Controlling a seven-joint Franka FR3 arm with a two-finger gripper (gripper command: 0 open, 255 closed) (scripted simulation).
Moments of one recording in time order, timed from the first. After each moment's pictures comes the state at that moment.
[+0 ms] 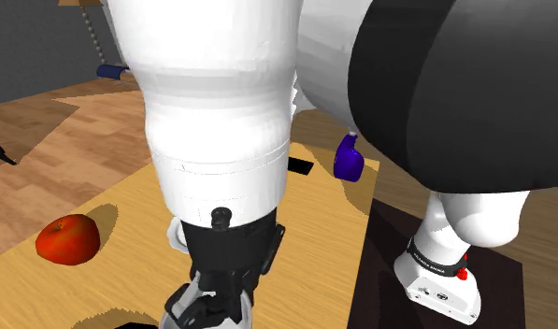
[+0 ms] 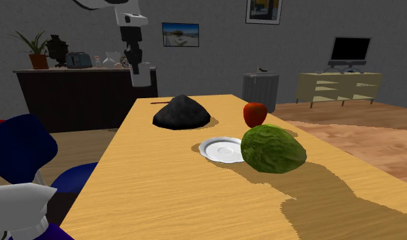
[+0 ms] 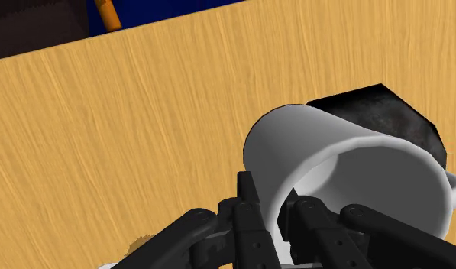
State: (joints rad) arm 0.33 -0.15 0.79 -1.84 0.14 1.80 1.07
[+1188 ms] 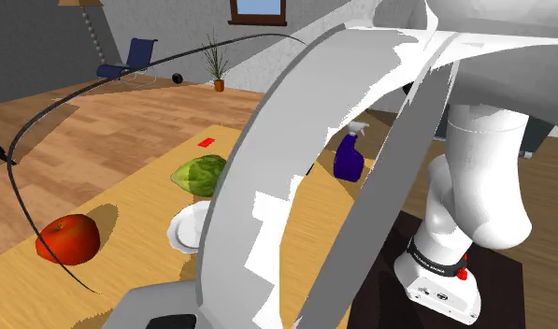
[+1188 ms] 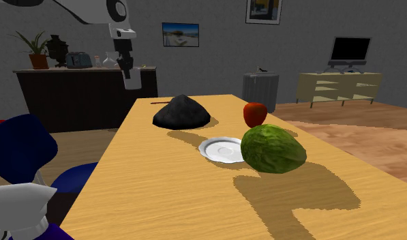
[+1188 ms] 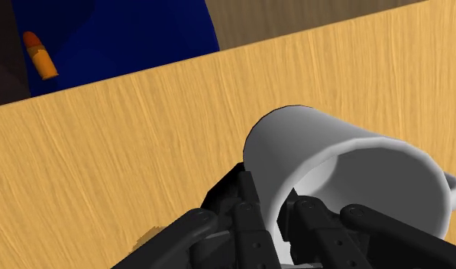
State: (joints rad) arm 0.57 0.28 0.94 -1.57 -0.23 1.80 1.52
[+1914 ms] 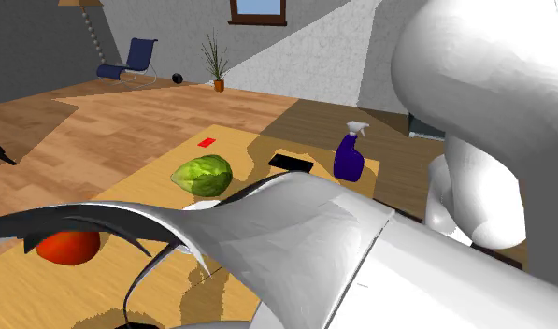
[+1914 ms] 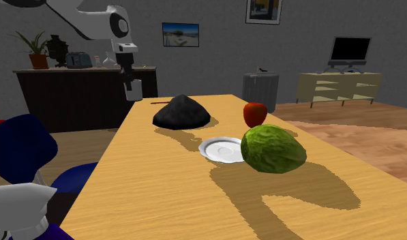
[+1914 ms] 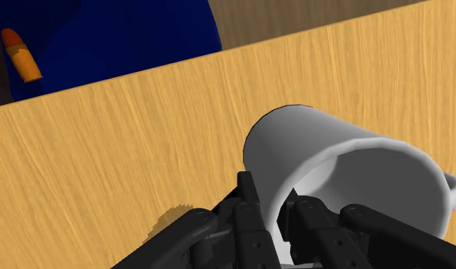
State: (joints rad) arm 0.56 0.29 0.93 -1.70 -0.25 1.94 1.54
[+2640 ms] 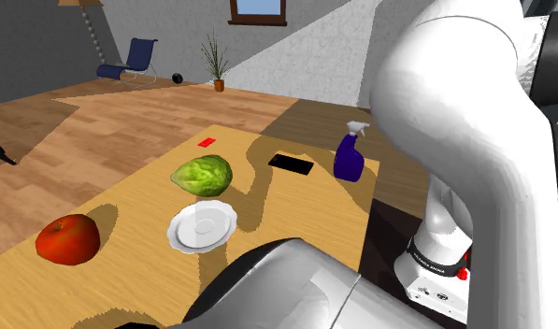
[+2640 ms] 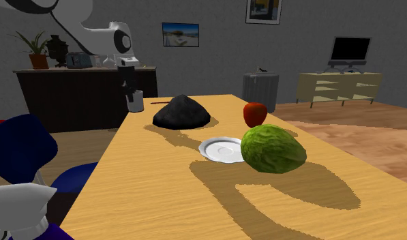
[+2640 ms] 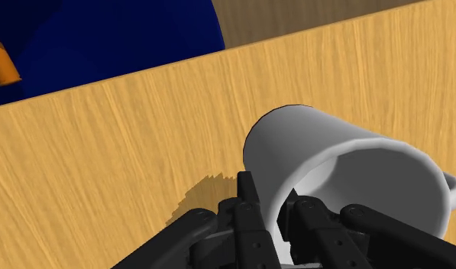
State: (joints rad) arm 0.57 0.34 0.91 -1.81 -0.30 2.07 1.57
